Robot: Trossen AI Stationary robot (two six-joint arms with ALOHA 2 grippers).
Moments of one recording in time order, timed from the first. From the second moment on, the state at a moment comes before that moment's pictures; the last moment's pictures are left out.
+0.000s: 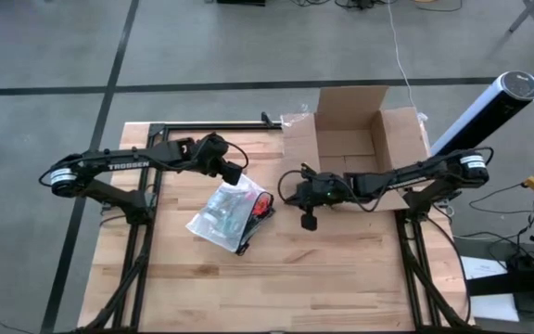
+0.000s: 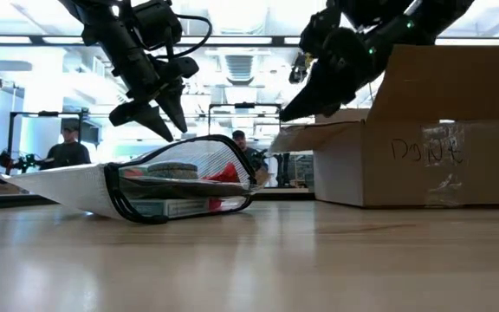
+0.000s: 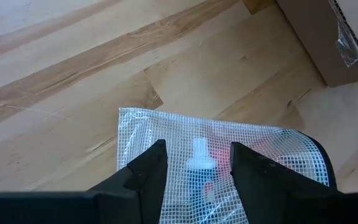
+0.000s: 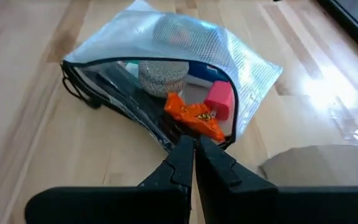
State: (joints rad) left arm 0.35 1.30 0.89 -0.52 -0.07 -0.71; right arm -0.01 1.48 0.77 0.17 0.01 0.00
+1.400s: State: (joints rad) left arm 0.35 1.30 0.89 -0.53 0.02 -0.72; right arm -0.06 1.86 0.91 0.29 -0.11 -0.08
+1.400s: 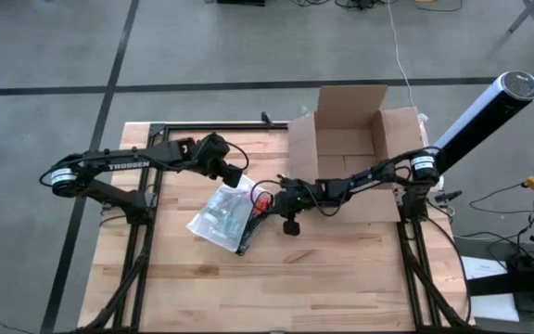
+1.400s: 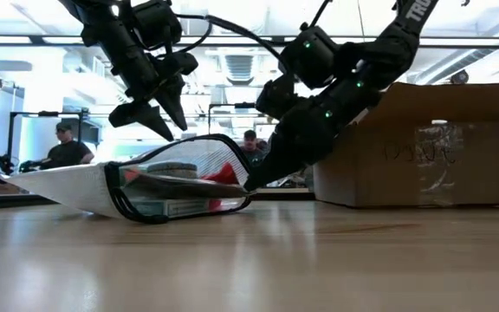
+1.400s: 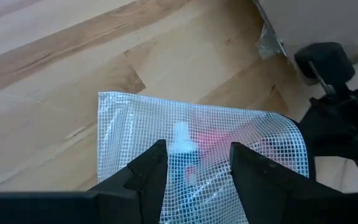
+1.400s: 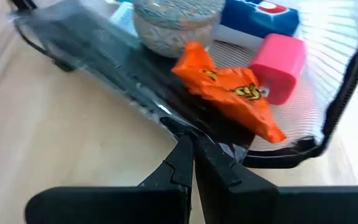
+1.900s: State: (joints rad) left arm 0.35 1.30 0.89 -0.53 0.02 -0.67; right arm -0.07 1.84 0.91 0.26 -0.18 -0.06
